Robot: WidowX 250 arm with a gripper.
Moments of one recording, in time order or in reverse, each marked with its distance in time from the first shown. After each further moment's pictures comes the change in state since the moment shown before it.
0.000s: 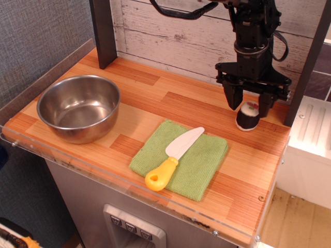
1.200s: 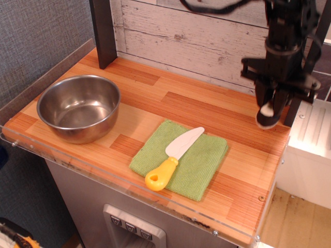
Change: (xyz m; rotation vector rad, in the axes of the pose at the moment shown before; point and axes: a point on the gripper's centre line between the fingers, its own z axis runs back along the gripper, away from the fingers) arm 0.011 -0.028 -0.001 0.075 -0.032 -0.081
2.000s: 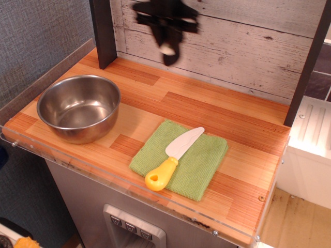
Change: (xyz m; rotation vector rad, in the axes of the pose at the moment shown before) arm -0.007 0.151 0.059 0.061 -0.107 0.192
